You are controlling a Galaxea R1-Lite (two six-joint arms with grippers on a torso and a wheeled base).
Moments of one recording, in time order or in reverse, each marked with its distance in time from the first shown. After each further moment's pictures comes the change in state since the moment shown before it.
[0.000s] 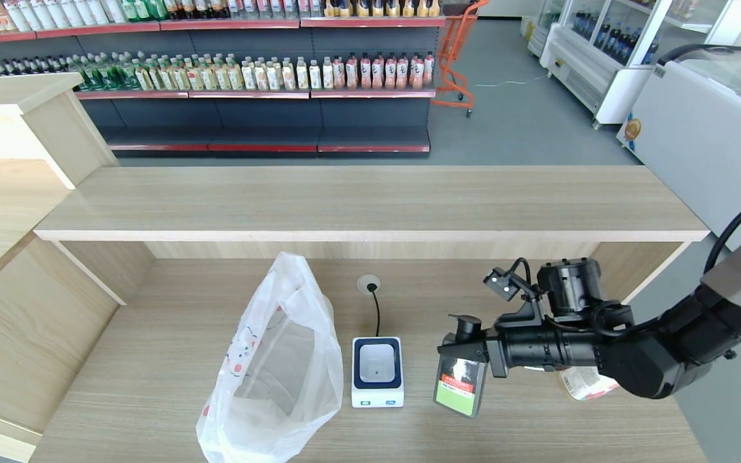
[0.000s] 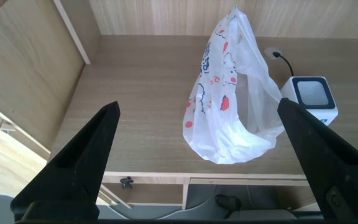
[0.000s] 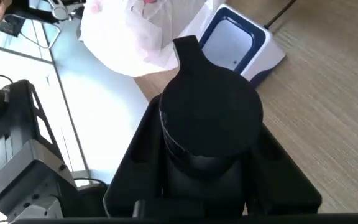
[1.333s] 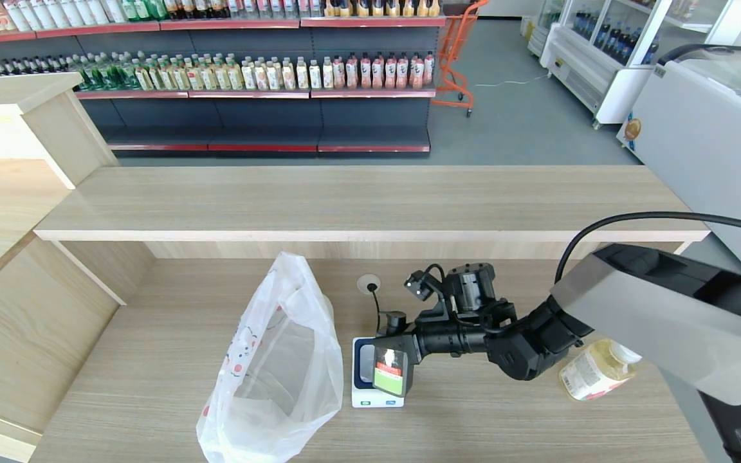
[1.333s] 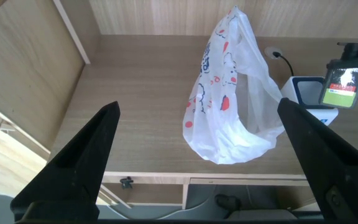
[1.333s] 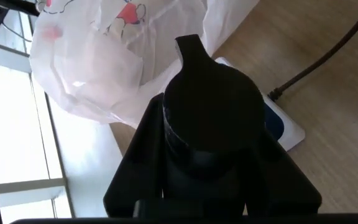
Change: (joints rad) left arm 0.000 0.000 0.000 0.000 0.000 0.000; right arm 0.160 0.350 -0.418 -0.006 -0.133 0.024
